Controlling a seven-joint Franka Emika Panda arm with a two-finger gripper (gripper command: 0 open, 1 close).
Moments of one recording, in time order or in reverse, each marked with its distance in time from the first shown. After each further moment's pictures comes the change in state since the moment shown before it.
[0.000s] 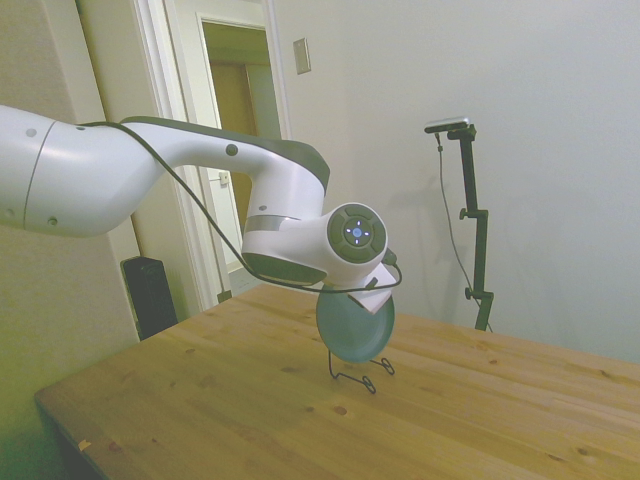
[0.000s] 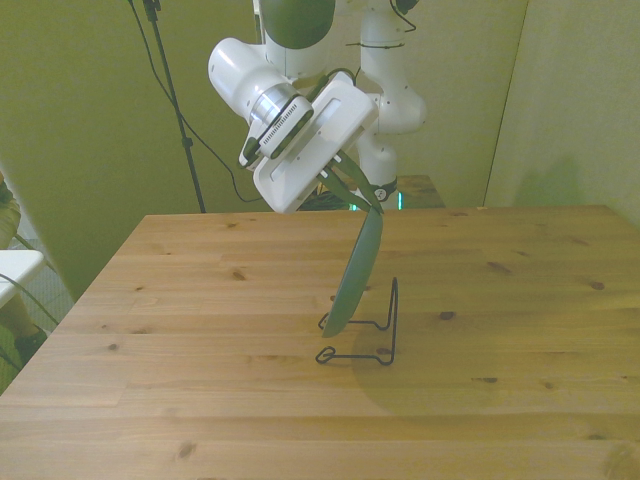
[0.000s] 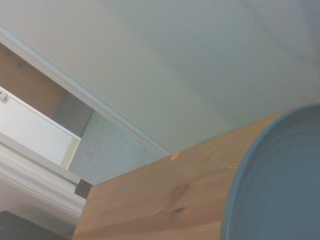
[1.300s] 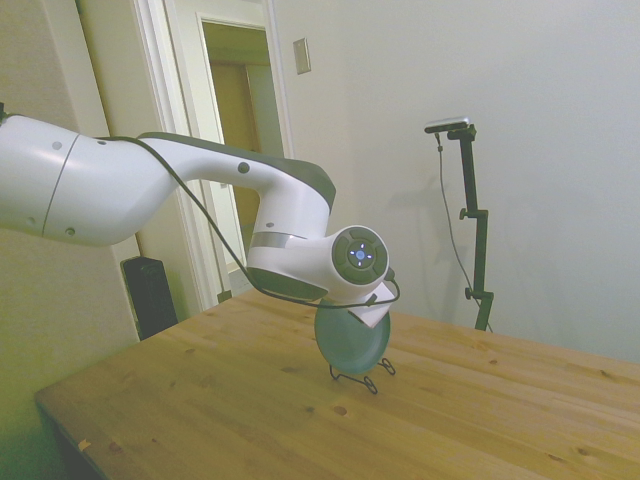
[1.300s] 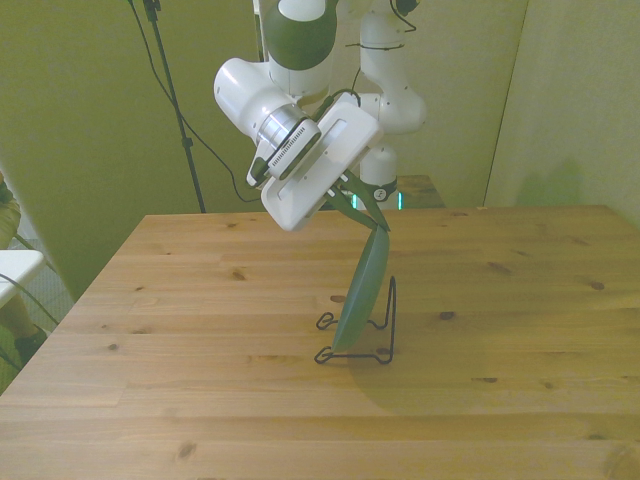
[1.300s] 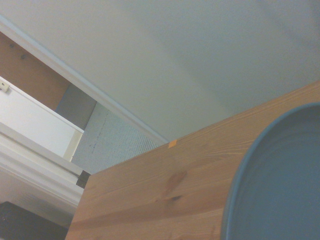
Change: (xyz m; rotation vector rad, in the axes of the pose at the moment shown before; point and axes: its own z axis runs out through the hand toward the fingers) arm -0.001 0.017 0.019 -0.002 -0.024 -0.006
